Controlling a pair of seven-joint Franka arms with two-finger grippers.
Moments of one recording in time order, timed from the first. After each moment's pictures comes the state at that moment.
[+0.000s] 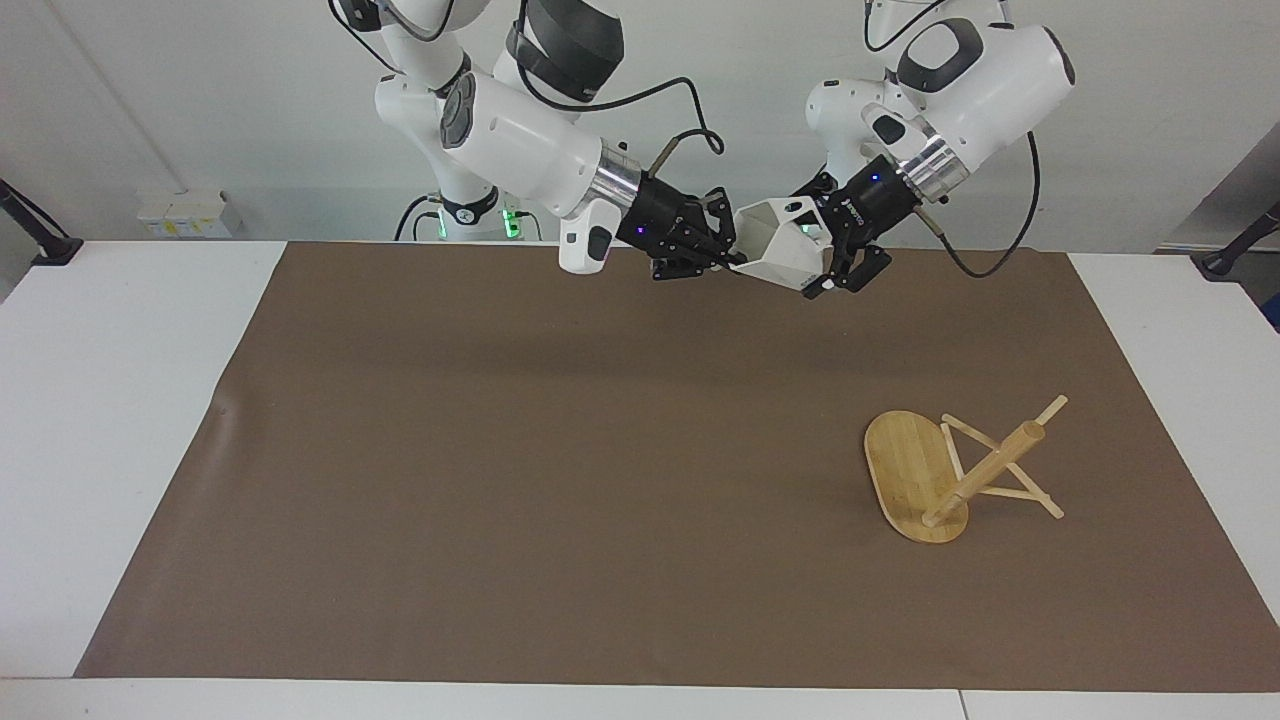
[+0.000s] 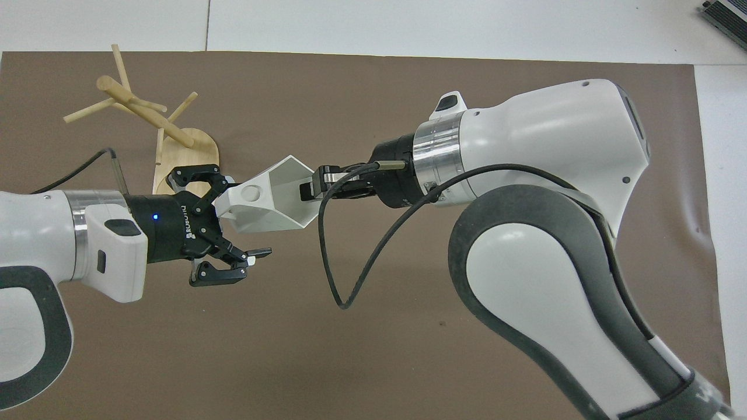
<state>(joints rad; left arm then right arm) -0.22 -0.27 -0.08 -2.11 -0.81 2.11 1.33 -0.06 0.22 0.60 -1.58 0.81 2.10 0.05</state>
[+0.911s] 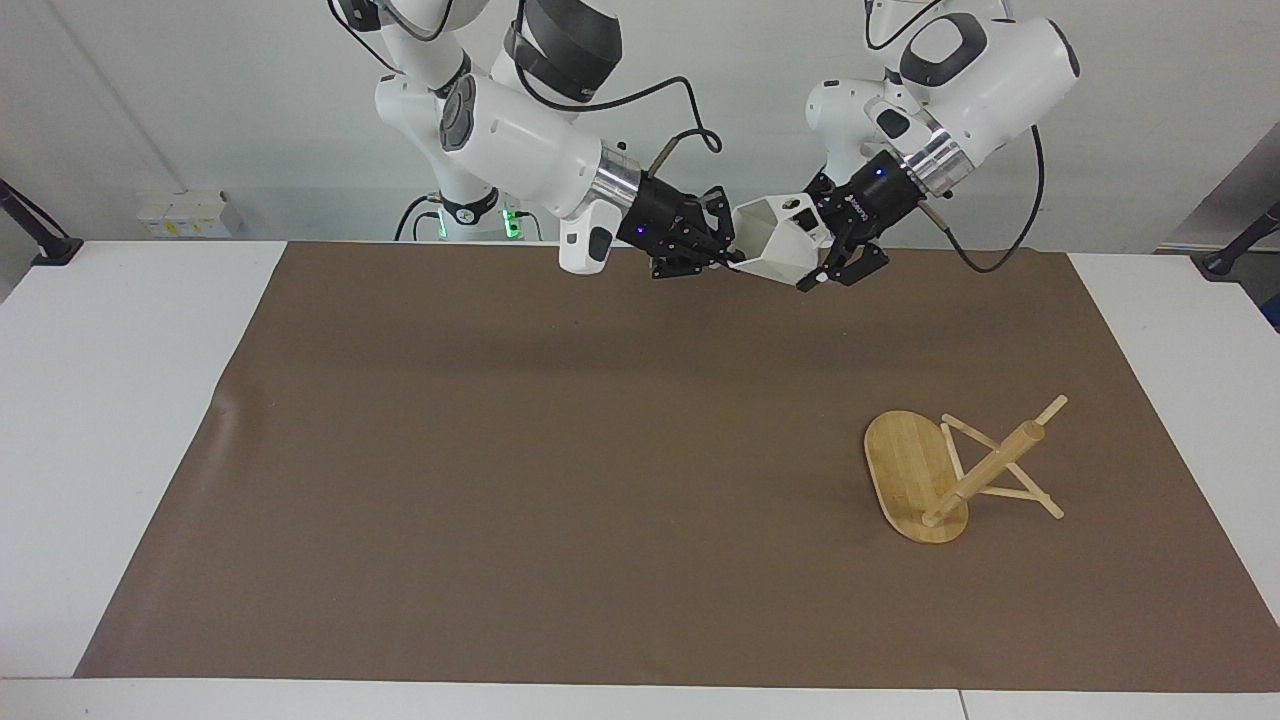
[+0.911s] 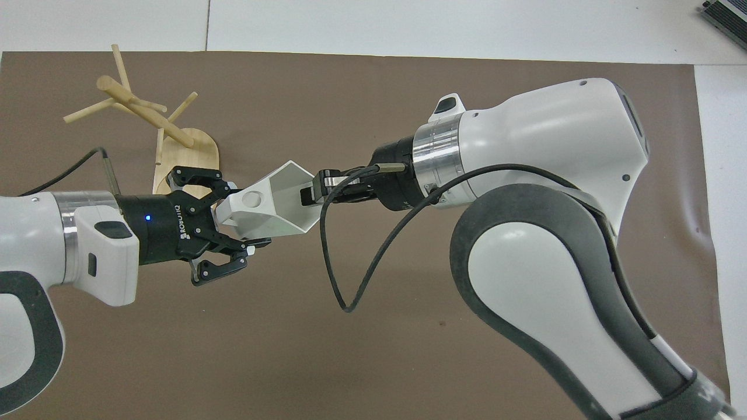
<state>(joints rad) -0.22 -0.27 -0.08 -2.11 -0.81 2.11 1.32 -0.06 0.22 0.60 -1.58 0.81 2.08 0.05</state>
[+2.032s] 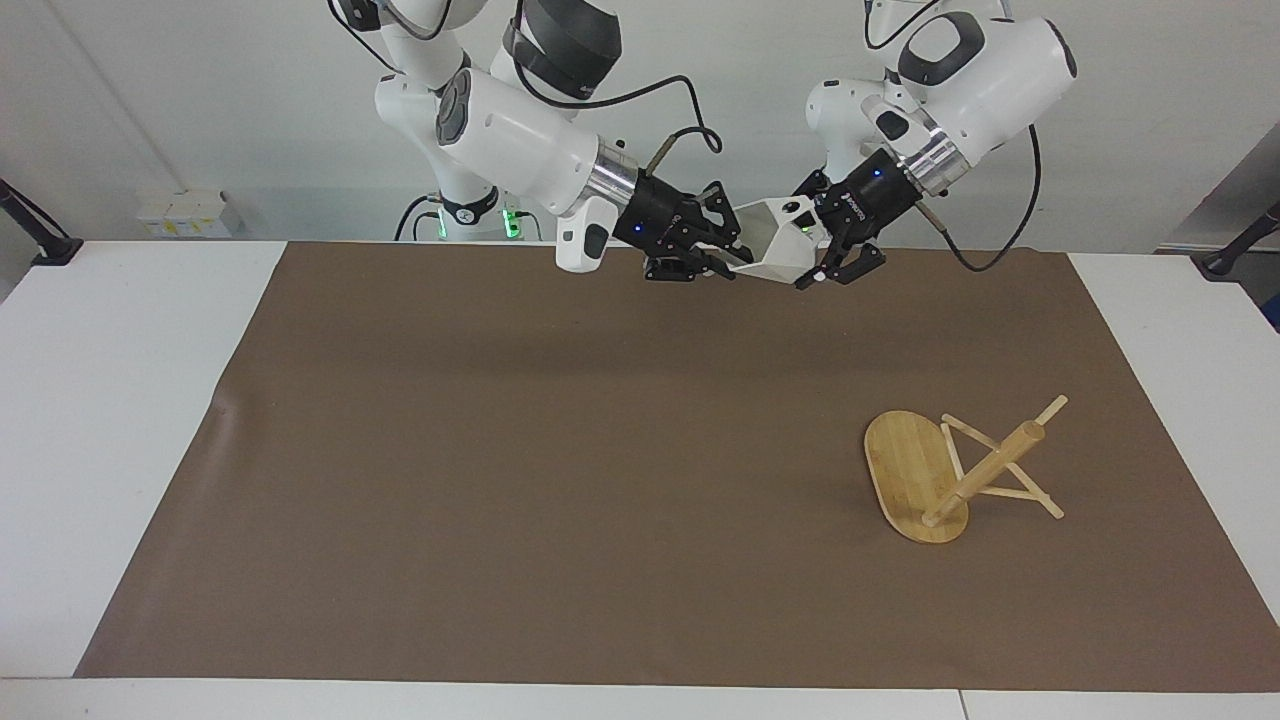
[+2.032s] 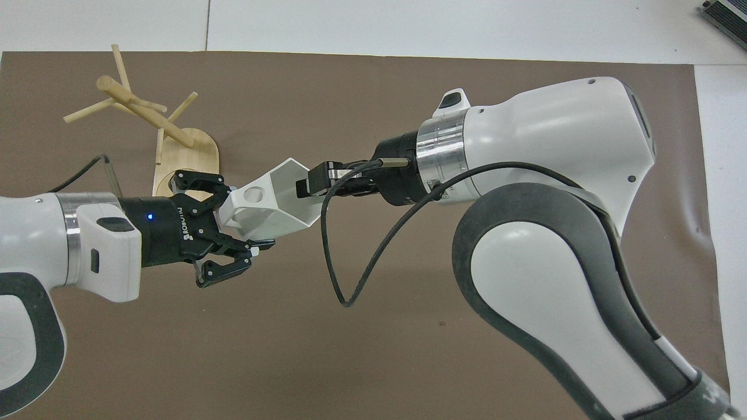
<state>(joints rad) -0.22 -0.28 -0.08 -2.11 -0.82 2.10 1.22 -0.06 0.22 0.60 -1.58 0.81 2.10 0.05</state>
